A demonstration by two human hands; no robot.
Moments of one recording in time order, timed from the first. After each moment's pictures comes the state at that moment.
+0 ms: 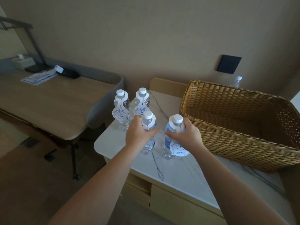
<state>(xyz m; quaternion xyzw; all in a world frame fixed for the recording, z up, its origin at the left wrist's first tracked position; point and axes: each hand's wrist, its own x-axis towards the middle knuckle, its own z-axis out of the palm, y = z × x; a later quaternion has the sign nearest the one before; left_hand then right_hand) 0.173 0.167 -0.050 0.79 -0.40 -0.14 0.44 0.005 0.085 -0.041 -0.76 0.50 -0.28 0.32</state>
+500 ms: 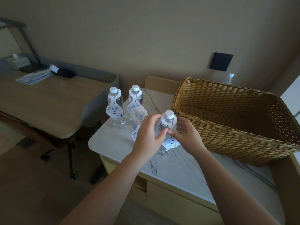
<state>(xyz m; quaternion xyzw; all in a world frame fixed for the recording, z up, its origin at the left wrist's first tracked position) 0.109 0.188 -0.036 0.64 -0.58 -0.05 0.50 -0.033 0.092 -0.050 -0.73 0.45 -0.29 0.43</state>
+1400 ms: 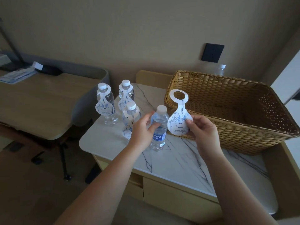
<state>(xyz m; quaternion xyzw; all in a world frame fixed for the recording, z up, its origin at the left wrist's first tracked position) 0.119 0.154 -0.065 0.67 -0.49 -0.24 0.51 -0.074 0.105 -0.039 -0.55 0.37 -0.50 0.56</state>
